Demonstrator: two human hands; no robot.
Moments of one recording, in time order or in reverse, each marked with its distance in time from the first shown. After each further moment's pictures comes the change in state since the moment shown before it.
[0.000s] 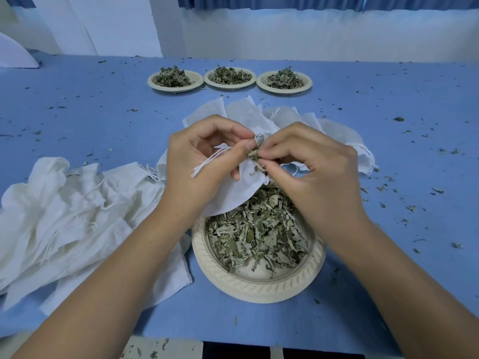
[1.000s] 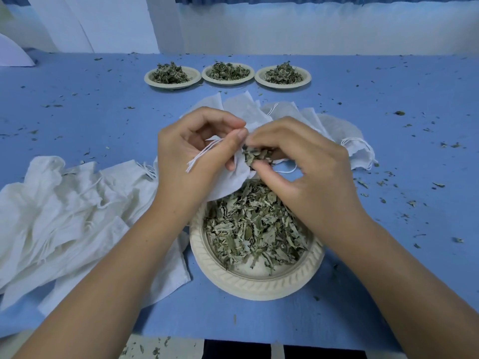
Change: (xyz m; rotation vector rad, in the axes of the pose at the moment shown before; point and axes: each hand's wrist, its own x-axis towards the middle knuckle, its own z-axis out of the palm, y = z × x) left_hand 0.002 0.002 0.000 0.041 0.063 0.024; right_hand -0.001 -0.001 0.001 -0.078 -0.102 -0.057
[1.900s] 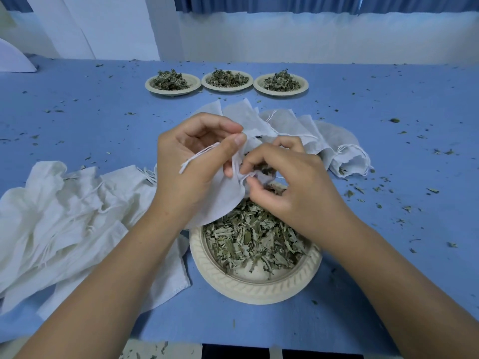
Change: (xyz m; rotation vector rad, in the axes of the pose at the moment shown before) left_hand 0.001 0.003 -0.002 -0.149 0.006 -0.072; right_hand 0.000 -0.002 0.003 0.069 -0.134 0.040
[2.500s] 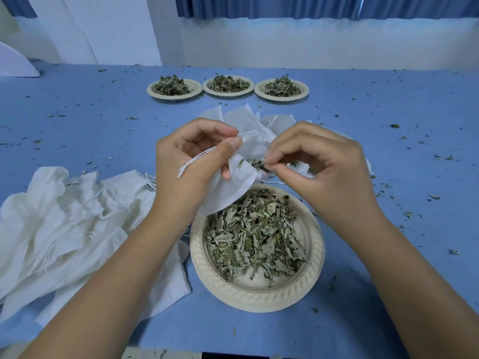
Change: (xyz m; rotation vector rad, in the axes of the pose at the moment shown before) left_hand 0.003 0.000 -0.003 0.020 0.035 0.005; right_hand 0.006 0.012 -0.022 0.206 0.111 0.044
